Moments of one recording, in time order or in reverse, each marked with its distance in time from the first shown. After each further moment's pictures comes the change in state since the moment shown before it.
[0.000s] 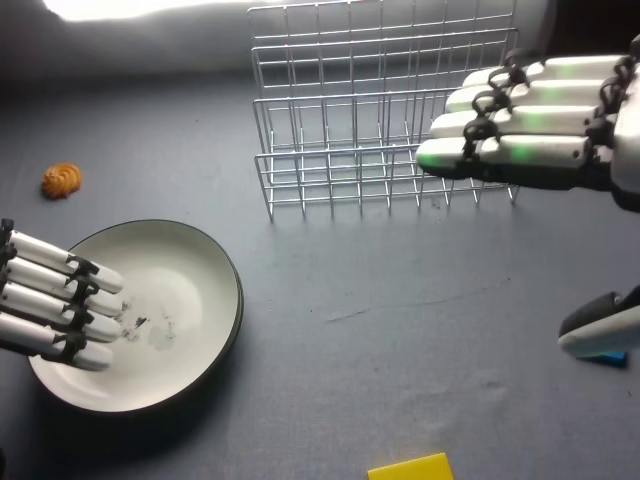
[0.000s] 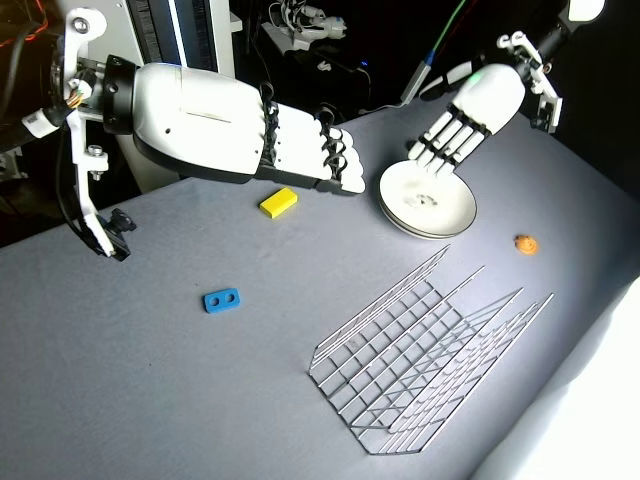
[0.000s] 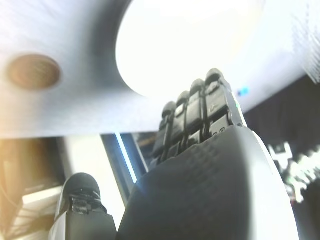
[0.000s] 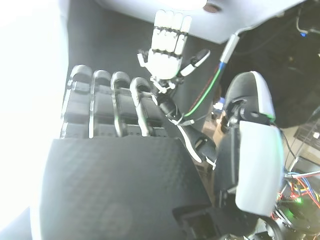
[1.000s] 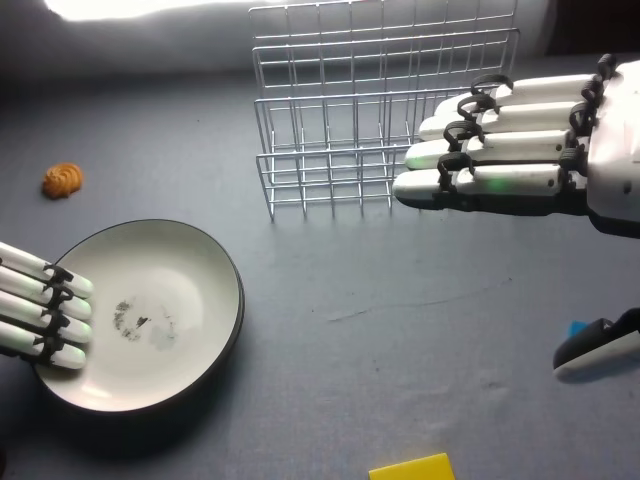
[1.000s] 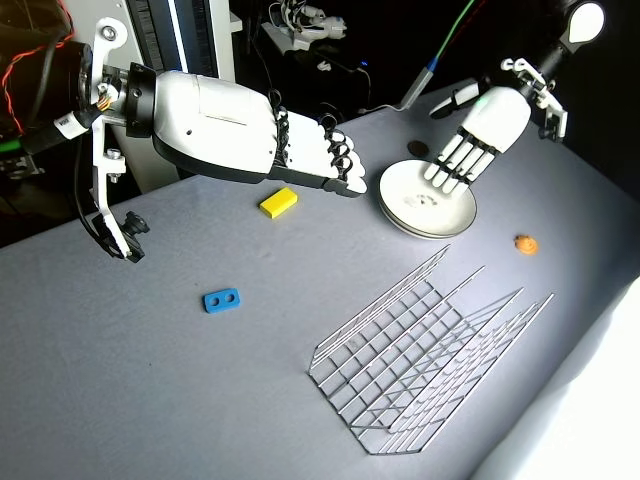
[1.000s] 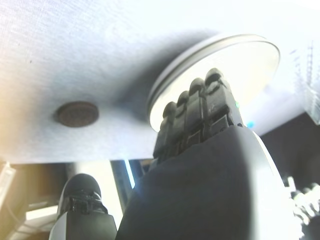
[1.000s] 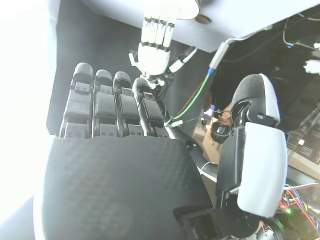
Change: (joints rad) left arm 0.126 -0.084 0.136 -0.025 0.049 0.050; right arm -0.005 -0.033 0.002 -0.028 -0.023 -0.038
